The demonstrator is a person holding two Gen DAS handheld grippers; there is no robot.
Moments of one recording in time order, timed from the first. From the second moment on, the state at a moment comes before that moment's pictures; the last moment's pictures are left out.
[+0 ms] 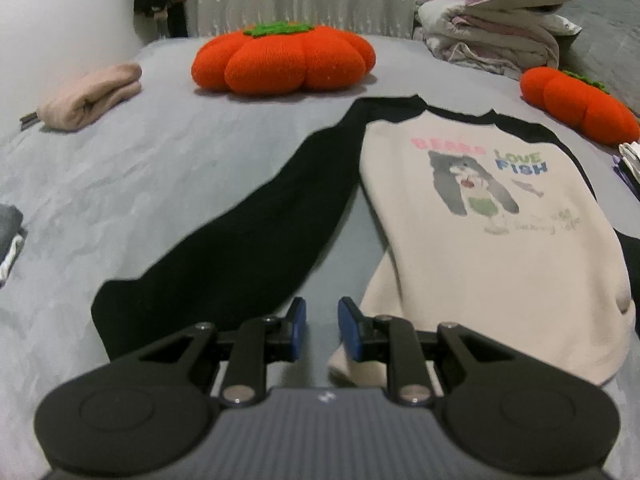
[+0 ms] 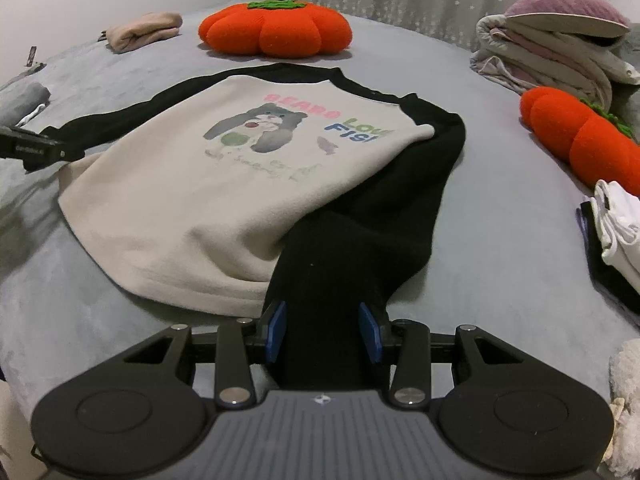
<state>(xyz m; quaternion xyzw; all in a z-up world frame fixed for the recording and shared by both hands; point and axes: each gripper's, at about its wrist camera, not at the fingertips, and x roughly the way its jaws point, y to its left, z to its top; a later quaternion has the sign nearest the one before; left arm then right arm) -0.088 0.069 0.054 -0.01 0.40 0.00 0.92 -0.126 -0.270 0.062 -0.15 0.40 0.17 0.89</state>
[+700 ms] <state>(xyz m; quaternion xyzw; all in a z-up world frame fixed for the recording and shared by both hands) -0.088 0.071 0.049 -0.02 0.42 -0.01 0.91 -0.123 -0.329 0.101 -0.14 0.31 0.03 0.94</state>
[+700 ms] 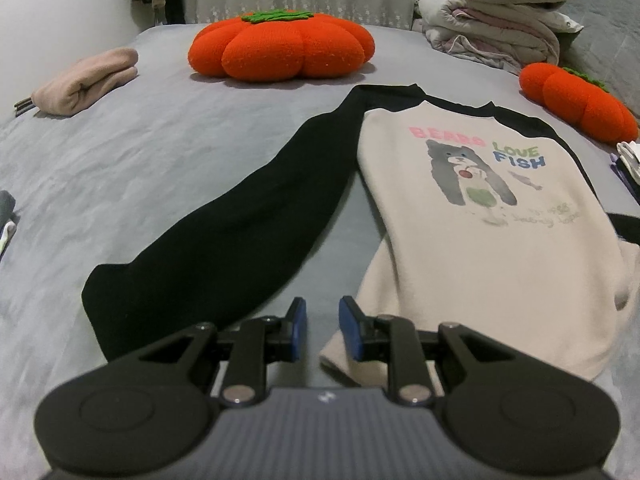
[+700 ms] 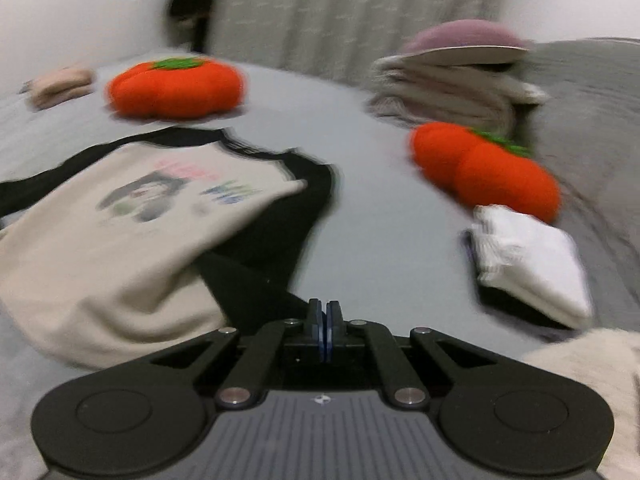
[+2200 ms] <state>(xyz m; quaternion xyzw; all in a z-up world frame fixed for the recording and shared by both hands) -0.120 0.043 0.031 0.19 0.36 -0.14 0.90 -0.111 -0.249 0.050 -0.31 0.25 0.12 0.91</state>
